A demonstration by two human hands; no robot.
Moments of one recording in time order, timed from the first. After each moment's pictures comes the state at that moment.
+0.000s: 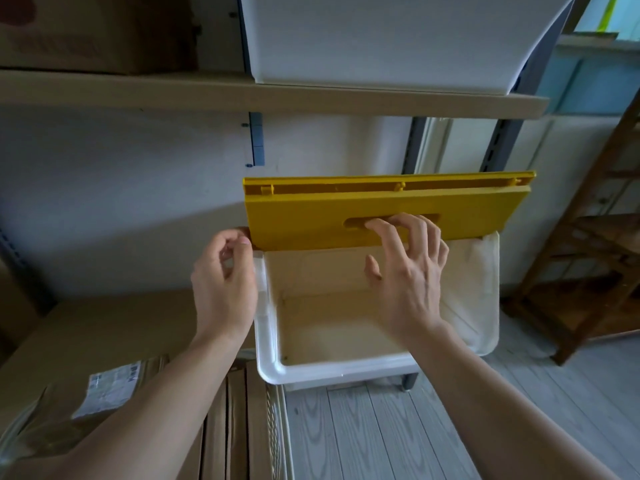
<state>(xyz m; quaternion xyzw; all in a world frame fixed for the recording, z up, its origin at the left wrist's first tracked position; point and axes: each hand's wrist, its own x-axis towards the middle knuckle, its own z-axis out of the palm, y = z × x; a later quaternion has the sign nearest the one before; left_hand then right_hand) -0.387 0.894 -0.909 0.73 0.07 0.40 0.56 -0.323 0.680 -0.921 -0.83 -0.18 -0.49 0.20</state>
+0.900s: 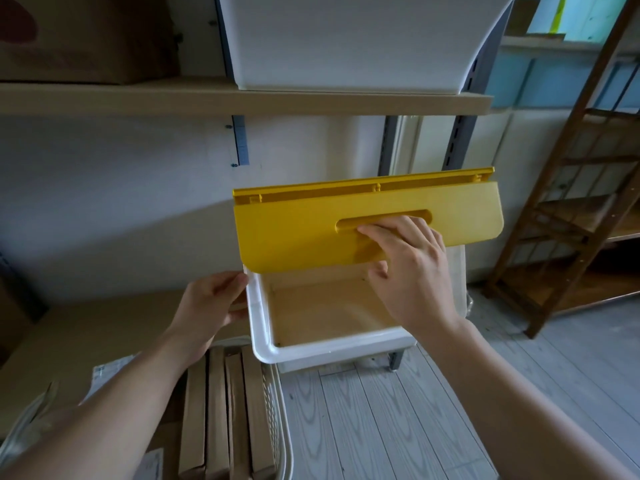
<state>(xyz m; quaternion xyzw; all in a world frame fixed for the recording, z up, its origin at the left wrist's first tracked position) -0.410 0.928 -0.940 0.71 0.12 0.08 0.69 -0.386 0.646 -0.888 -0.86 -0.22 -0.41 0.18</state>
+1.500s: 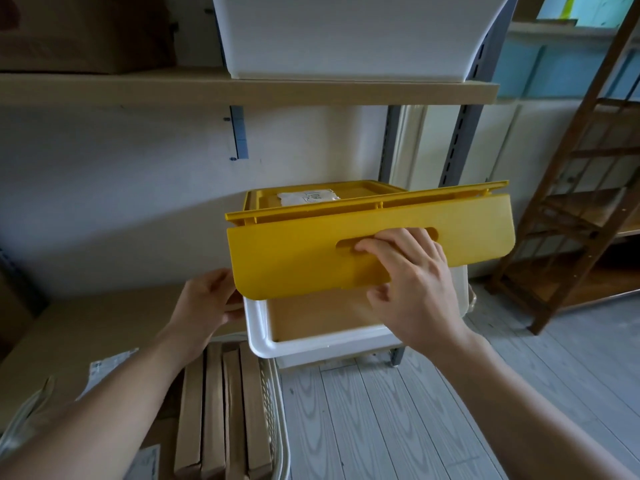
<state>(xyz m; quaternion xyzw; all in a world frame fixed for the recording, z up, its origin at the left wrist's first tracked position) -0.411 0.926 -0.940 0.74 0.11 0.08 0.66 -0.398 0.637 -0.899 -0.86 -0.28 -0.38 0.19</state>
